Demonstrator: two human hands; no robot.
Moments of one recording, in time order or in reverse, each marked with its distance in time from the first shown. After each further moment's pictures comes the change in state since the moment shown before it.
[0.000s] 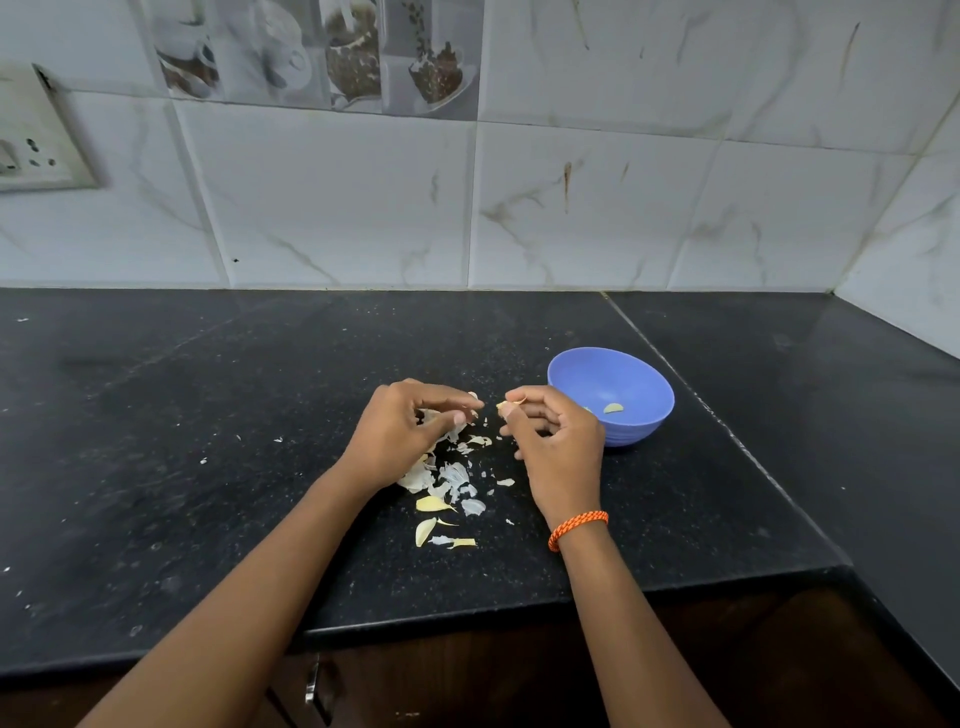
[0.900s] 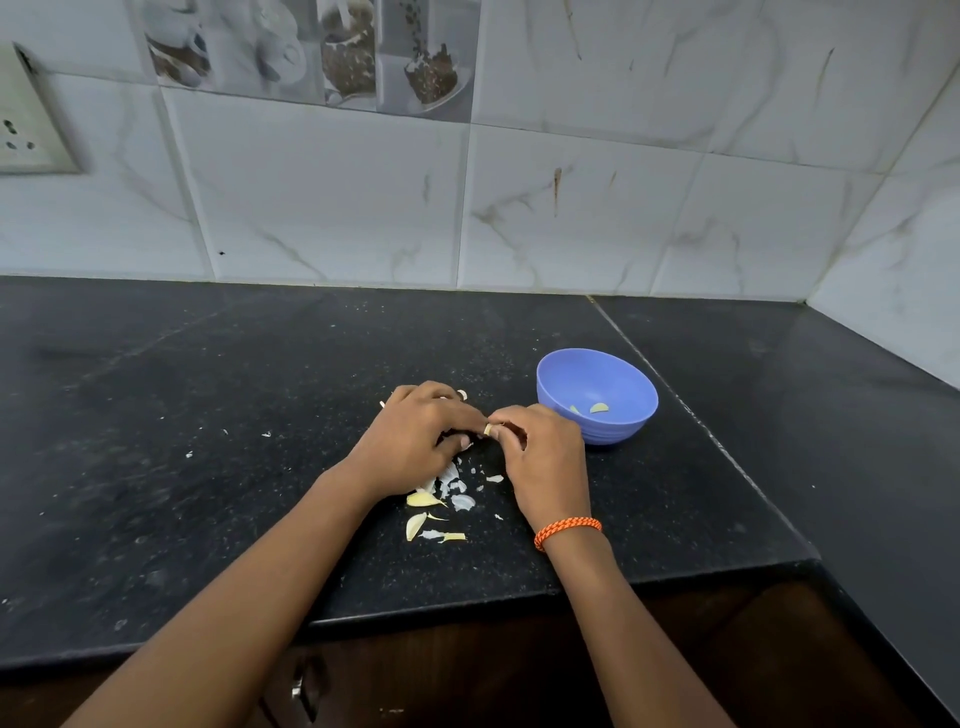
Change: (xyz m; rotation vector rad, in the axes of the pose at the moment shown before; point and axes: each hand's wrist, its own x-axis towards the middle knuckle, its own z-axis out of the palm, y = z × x) left_hand 0.003 -0.005 0.018 0.413 -0.209 0.169; right_hand -0.006 -0.002 -0.007 -0.568 -0.153 -0.186
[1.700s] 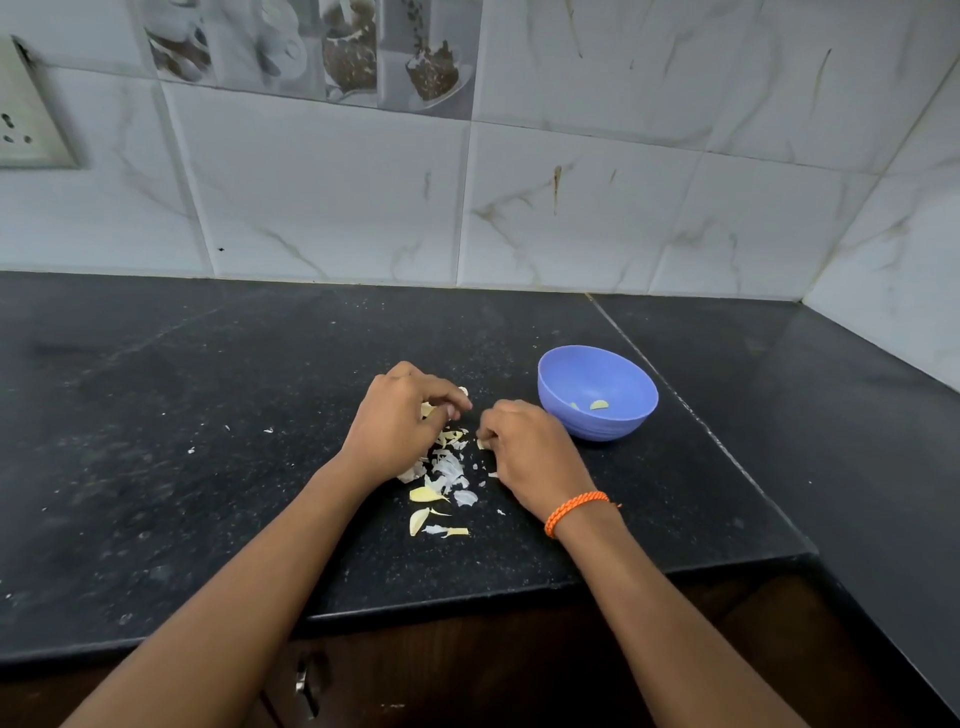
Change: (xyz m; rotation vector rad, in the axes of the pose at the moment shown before) left_hand 0.000 -0.005 -0.008 -0.166 0.242 -0.114; right_hand 0.010 -0.006 -0.003 -0.296 -0.317 -0.257
